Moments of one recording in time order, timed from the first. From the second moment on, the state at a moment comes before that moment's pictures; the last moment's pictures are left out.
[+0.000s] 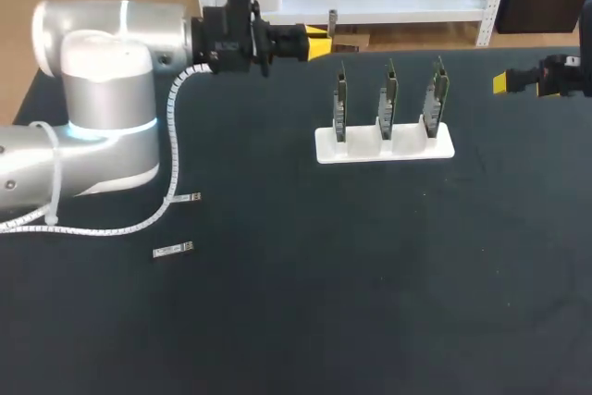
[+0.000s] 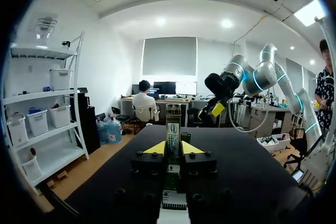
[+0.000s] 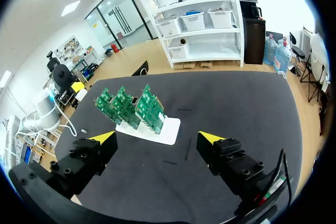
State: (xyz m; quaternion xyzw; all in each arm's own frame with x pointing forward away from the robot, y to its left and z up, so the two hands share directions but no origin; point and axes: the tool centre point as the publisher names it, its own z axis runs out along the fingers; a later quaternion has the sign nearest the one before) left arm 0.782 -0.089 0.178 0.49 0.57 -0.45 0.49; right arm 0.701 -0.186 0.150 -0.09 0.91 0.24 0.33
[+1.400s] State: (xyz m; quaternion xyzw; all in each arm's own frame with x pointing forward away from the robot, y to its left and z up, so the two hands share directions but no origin) left arm 0.773 -0.106 0.160 0.47 0.57 -0.50 0.46; right arm 0.701 -0.186 0.150 -0.09 0.91 0.24 0.33
